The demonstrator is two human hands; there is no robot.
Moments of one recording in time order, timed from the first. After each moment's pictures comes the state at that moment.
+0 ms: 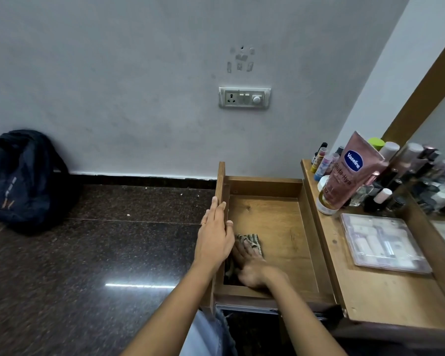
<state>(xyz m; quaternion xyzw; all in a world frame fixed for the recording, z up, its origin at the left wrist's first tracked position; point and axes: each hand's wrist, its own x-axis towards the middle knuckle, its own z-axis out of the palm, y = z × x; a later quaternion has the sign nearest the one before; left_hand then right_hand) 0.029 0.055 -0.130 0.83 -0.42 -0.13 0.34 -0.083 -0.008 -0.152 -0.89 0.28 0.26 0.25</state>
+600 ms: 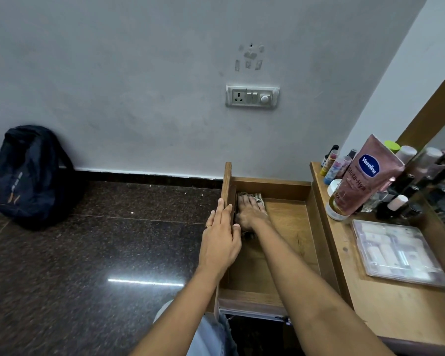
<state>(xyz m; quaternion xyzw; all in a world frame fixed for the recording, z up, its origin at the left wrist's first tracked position) 0.028 0.054 -0.132 0.84 -0.42 -0.12 0.33 0.011 -0.094 -0.153 -0.89 0.39 0.18 0.17</state>
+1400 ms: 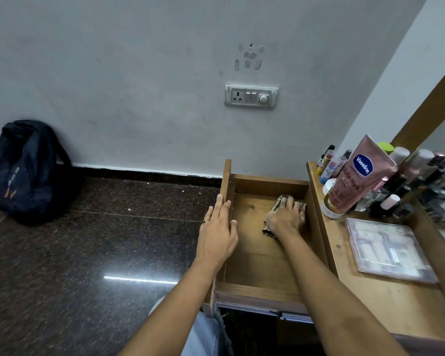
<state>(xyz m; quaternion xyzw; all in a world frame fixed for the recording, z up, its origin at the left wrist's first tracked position) 0.027 0.052 -0.126 0.85 -0.42 -0.12 0.29 -0.059 -0.127 -0.161 -0.82 0.56 0.06 0.02</state>
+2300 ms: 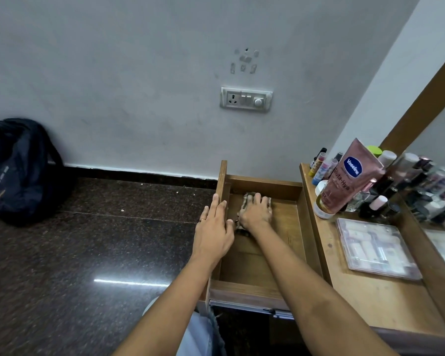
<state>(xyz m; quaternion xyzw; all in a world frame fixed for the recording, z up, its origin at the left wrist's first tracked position) 0.028 0.050 -0.123 0.85 -0.42 -0.12 0.29 -0.009 -0.106 -0.166 -0.87 0.49 0.07 0.03</state>
